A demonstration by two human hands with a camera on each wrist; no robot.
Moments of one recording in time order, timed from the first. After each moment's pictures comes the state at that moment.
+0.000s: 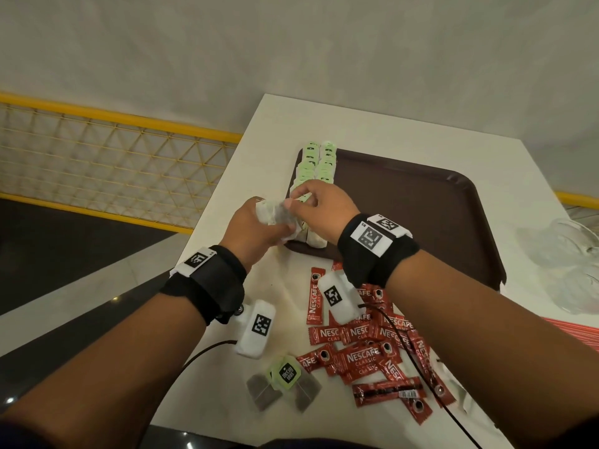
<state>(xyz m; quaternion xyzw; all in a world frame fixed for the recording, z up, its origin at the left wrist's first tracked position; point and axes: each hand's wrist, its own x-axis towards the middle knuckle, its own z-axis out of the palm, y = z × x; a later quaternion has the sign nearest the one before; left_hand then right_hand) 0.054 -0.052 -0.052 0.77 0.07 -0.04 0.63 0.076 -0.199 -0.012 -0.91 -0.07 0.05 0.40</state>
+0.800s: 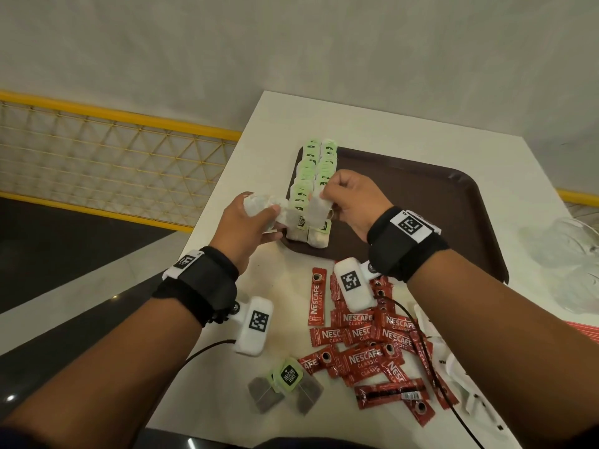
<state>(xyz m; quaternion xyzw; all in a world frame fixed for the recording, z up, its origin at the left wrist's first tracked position) 0.056 -0.044 -0.047 0.66 0.11 -0.04 0.74 0.091 -0.232 -0.016 -0.75 0.02 0.08 0.65</state>
